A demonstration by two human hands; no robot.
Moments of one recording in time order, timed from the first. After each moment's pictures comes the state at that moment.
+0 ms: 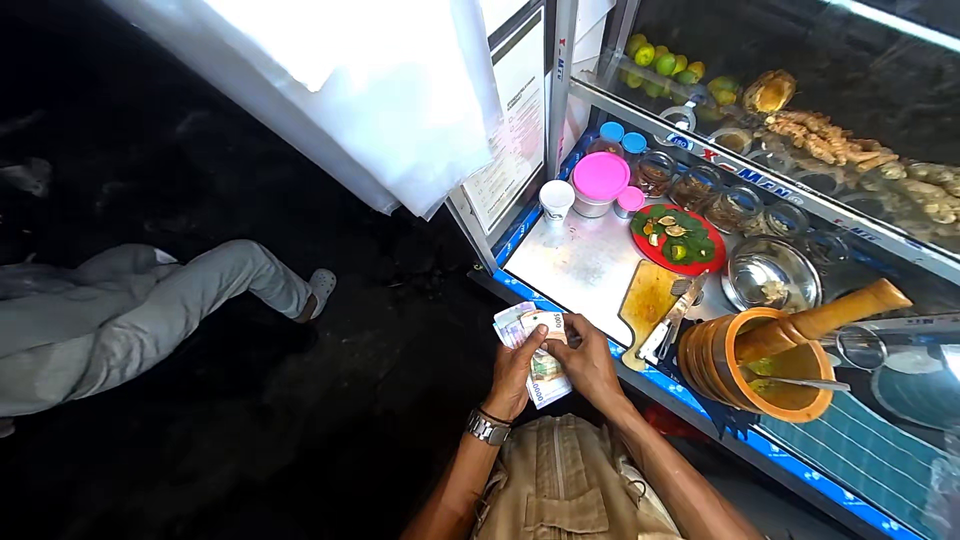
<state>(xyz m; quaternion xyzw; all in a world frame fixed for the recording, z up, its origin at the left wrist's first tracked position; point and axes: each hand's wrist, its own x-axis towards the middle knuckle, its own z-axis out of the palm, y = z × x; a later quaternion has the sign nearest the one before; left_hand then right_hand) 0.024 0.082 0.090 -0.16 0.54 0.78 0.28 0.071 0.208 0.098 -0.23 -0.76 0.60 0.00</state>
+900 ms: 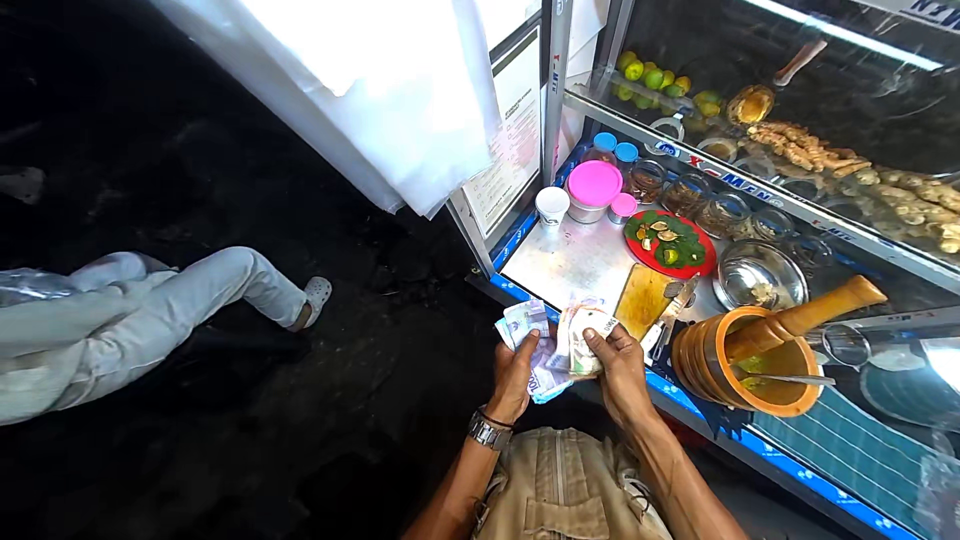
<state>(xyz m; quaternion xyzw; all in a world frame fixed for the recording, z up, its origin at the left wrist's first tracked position) 0.034 0.086 0.094 -0.14 0.57 0.78 0.23 0.100 0.220 0.124 -0.34 -0.49 0.79 0.13</state>
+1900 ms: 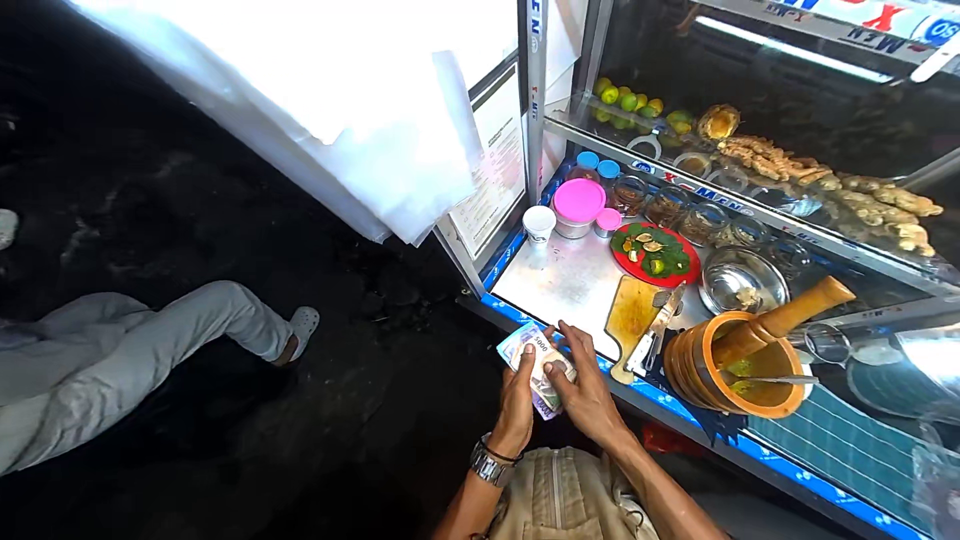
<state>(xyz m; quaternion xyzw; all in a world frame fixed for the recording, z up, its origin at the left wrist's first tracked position) 0.045 0.094 0.106 -0.07 0.55 0.78 0.28 0.101 0.207 0.110 -0.17 -0.79 0.59 0.04</state>
